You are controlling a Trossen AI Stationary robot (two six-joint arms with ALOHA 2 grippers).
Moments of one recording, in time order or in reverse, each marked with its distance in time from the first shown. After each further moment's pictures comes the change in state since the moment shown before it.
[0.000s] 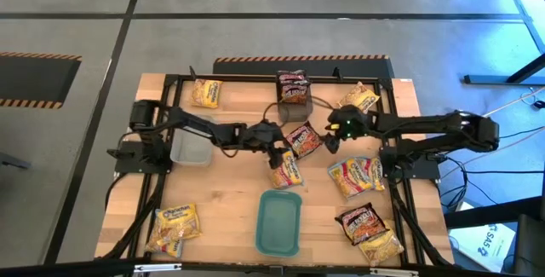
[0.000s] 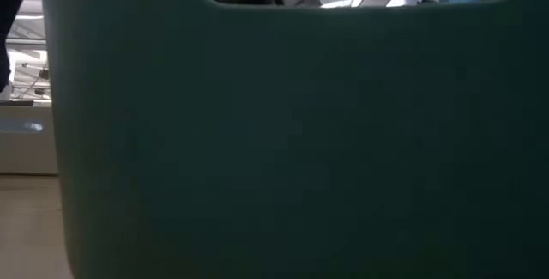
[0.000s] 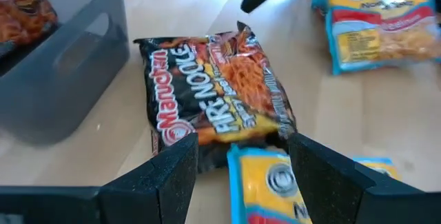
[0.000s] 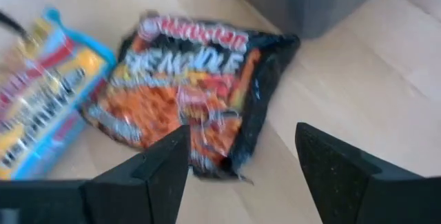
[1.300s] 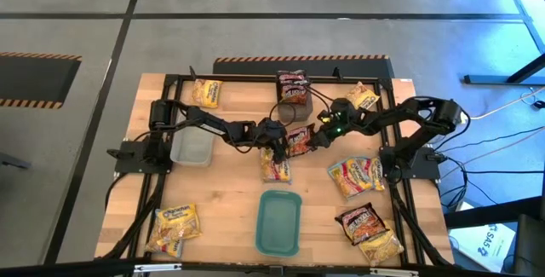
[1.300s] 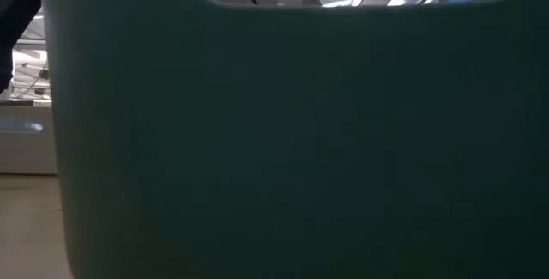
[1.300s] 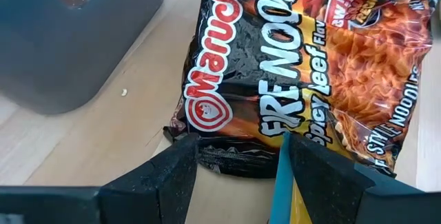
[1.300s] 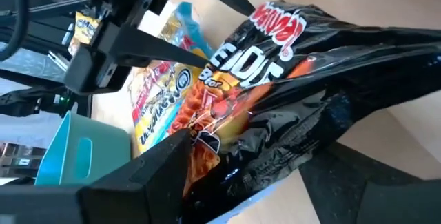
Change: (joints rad) left arm 0.069 0.158 0.063 -0.034 0.000 0.001; right arm -0.149 0.425 -0.035 0.607 -0.602 0.240
